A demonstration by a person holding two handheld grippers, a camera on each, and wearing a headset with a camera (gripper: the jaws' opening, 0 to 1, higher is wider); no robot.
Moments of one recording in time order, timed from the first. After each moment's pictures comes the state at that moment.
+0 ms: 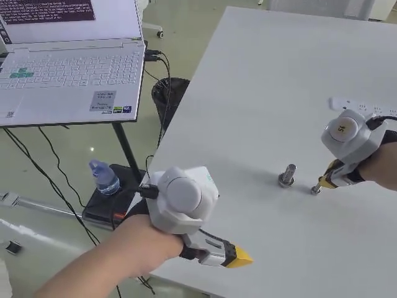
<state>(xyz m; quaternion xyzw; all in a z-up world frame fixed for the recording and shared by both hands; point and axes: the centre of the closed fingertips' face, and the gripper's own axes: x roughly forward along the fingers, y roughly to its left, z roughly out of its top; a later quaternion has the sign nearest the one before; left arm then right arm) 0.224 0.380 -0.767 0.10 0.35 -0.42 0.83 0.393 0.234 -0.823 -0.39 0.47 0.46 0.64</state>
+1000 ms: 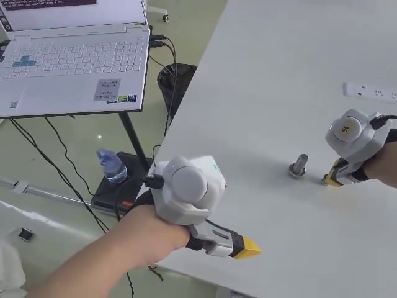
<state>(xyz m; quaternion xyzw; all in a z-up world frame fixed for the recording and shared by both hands) 0.230 0.386 -0.769 0.09 0.36 -0.42 0.83 0.394 0.239 -0.851 -0.40 0.47 0.47 0.63</state>
